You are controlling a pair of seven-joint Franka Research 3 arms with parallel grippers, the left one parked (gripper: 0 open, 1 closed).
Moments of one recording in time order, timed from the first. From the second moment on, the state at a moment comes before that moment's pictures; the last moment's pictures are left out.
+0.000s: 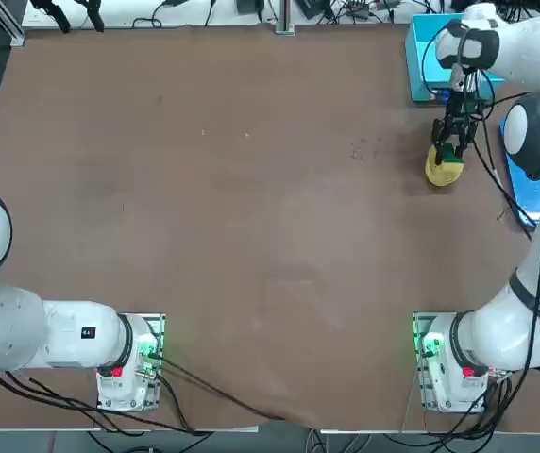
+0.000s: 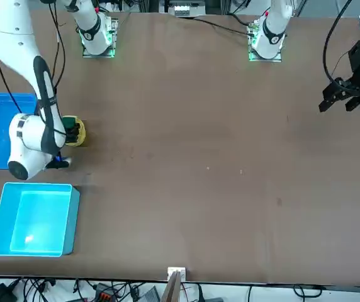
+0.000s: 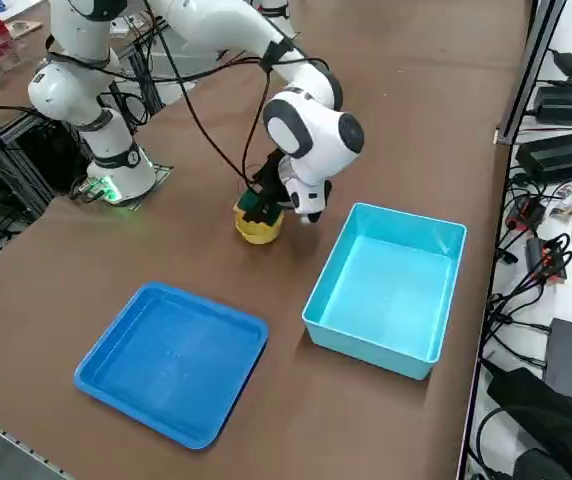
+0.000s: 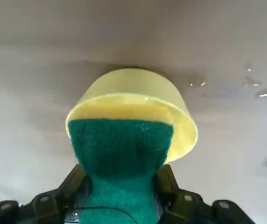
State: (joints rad) arm 0.12 0.64 -0.23 -1.68 0.07 1.54 -0.19
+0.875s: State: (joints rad) arm 0.12 0.63 -0.23 -1.67 0.07 1.48 -0.20
